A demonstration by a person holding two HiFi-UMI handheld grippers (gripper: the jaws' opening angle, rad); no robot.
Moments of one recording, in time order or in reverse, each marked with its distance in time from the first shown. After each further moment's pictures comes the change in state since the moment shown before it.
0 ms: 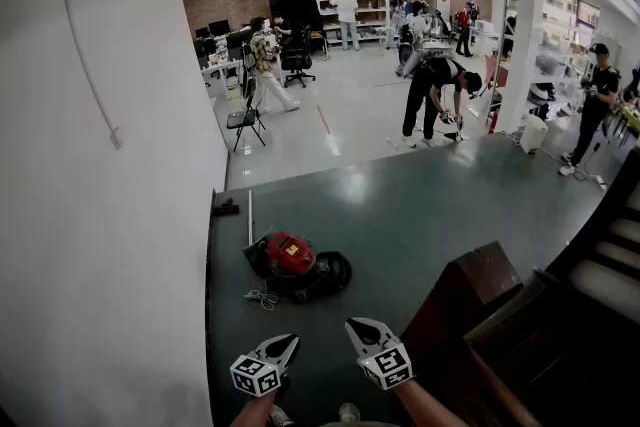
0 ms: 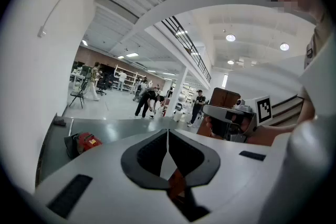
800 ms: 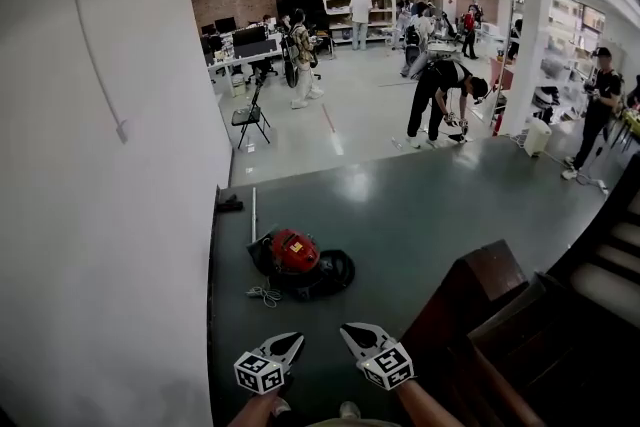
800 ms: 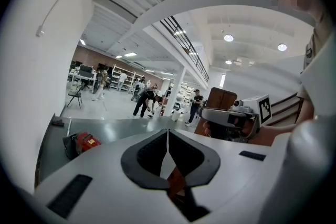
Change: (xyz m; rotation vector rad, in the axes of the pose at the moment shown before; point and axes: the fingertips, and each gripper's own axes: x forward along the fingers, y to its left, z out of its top) left arm -0.007 -0.004 -0.004 0.005 0.000 -0.022; right arm 0.005 0.038 -0.013 0.050 0.043 0.132
